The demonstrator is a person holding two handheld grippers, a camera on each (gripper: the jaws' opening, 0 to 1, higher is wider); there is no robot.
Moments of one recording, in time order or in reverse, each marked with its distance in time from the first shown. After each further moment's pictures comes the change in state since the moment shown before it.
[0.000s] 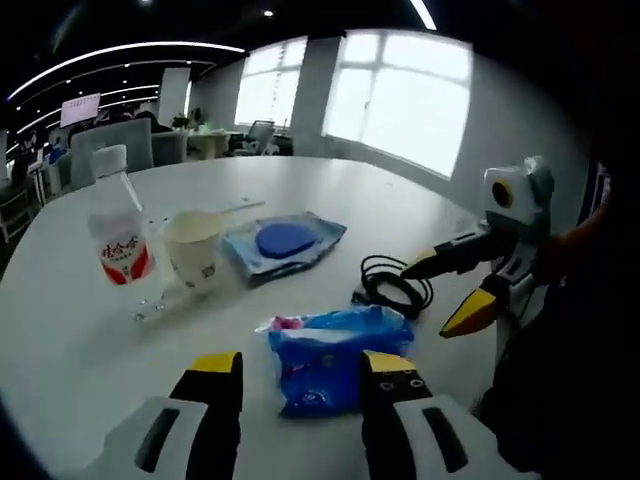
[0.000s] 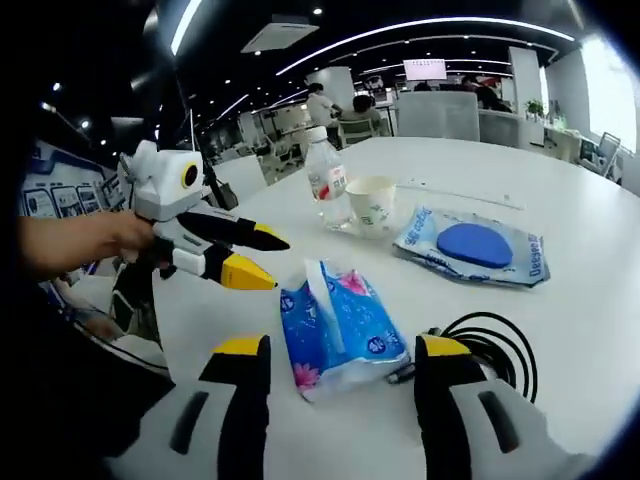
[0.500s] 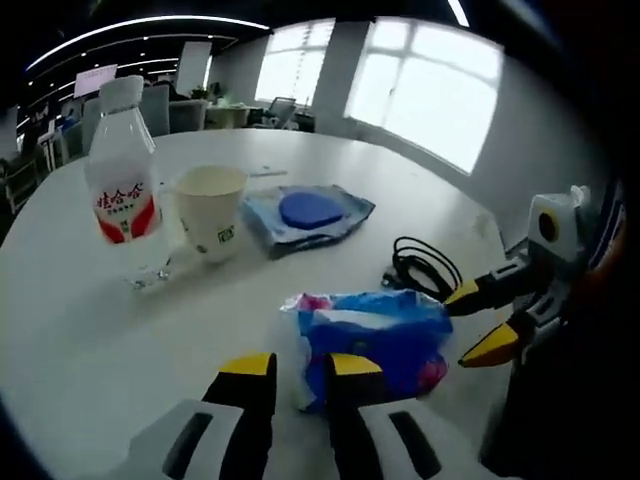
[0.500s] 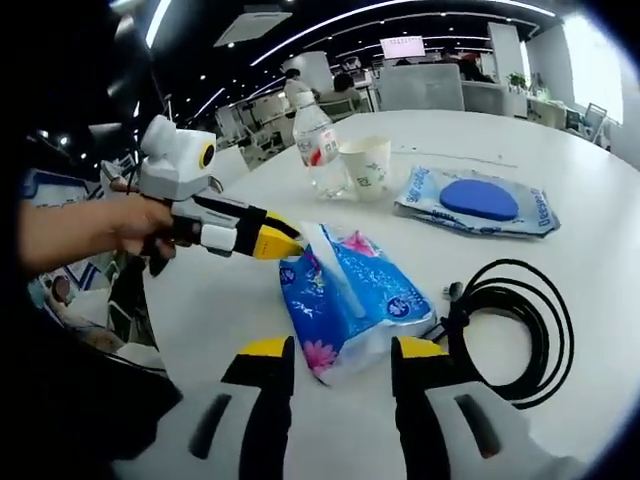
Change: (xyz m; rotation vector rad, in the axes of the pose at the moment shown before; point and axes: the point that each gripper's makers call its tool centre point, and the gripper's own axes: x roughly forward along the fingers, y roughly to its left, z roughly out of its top) left arm 0.023 0.018 -0.022 -0.067 0.092 0.024; right arm 0.022 0.015 -0.029 0.082 0.074 -0.038
